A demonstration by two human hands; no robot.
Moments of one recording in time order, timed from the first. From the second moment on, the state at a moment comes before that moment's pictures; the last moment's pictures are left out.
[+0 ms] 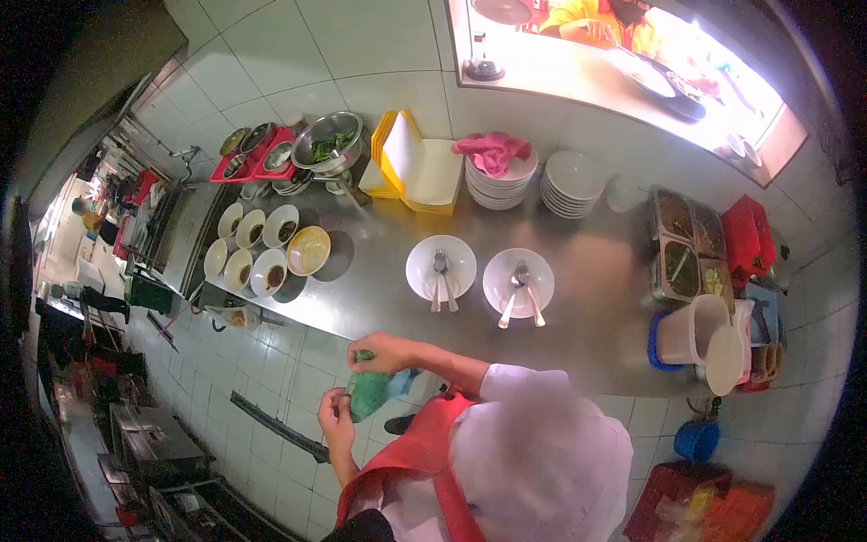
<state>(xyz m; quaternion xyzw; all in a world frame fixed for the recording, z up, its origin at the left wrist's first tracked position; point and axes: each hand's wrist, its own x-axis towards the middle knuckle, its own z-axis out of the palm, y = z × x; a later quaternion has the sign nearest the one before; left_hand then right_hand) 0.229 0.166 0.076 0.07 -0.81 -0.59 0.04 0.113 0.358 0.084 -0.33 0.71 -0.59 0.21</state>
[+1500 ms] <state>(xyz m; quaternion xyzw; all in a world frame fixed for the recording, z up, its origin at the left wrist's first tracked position) 0.236 0.174 0.072 0.12 -0.76 -0.62 0.13 0.119 0.387 0.072 -0.29 0.71 -0.61 0.19</state>
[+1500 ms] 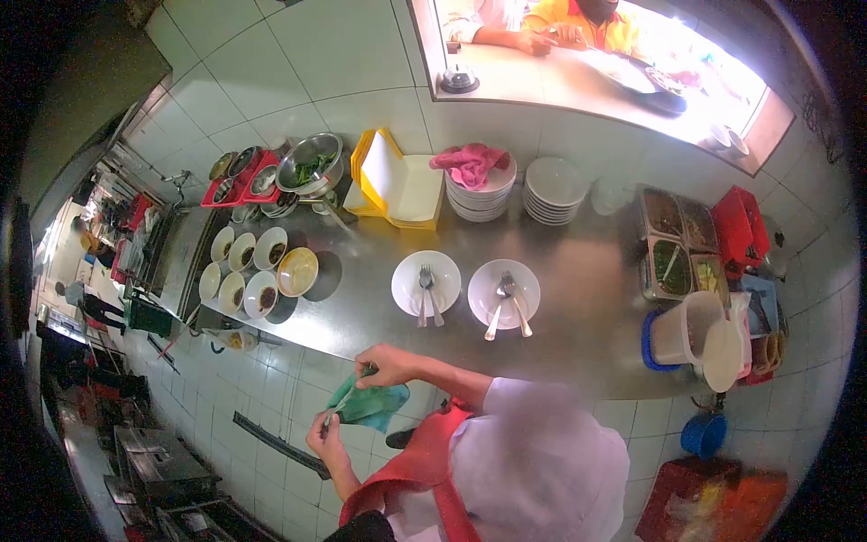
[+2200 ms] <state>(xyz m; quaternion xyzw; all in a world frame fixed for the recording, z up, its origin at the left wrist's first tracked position) 0.238 0.176 0.073 0.10 -0.77 -0.61 0.14 0.118 0.383 0.053 -0.37 0.70 -0.45 0.41</state>
